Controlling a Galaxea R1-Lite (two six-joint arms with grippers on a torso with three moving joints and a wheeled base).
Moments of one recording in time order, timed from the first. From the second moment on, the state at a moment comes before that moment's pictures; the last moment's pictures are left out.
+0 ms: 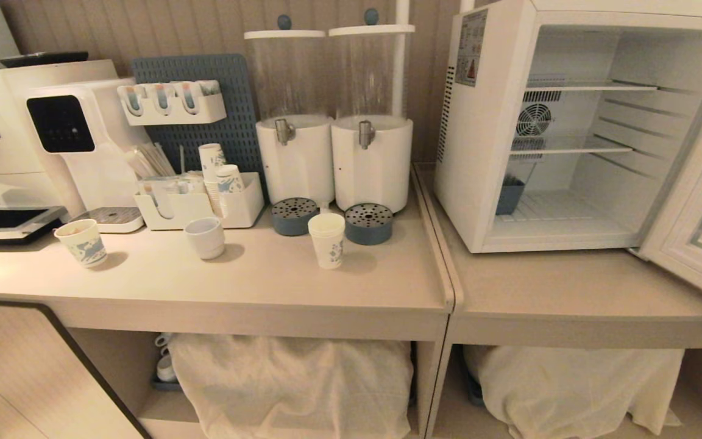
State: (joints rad) left arm 0.01 0.00 0.00 -0.05 0.00 -0.02; right arm -0.01 0.00 -0.03 0.08 0.00 -0.04
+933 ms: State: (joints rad) left arm 0.01 0.00 0.00 -0.05 0.00 -0.02; right arm -0.01 0.00 -0.03 0.08 0.00 -0.04
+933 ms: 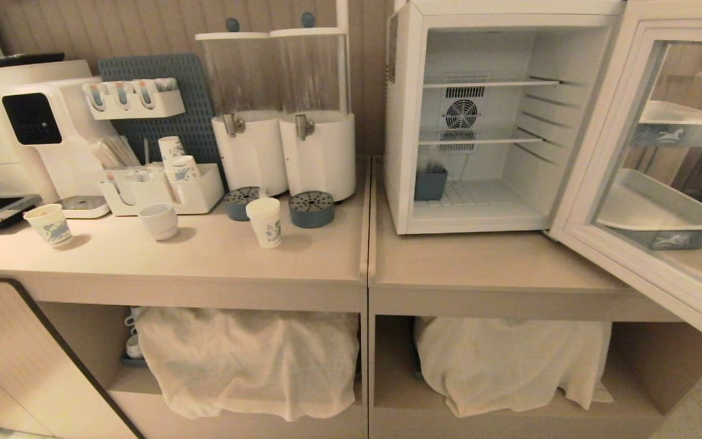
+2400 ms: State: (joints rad) left arm 0.01 0.00 0.00 -0.05 0.00 -0.02; right arm -0.01 0.00 -0.03 0.08 0.00 -0.04
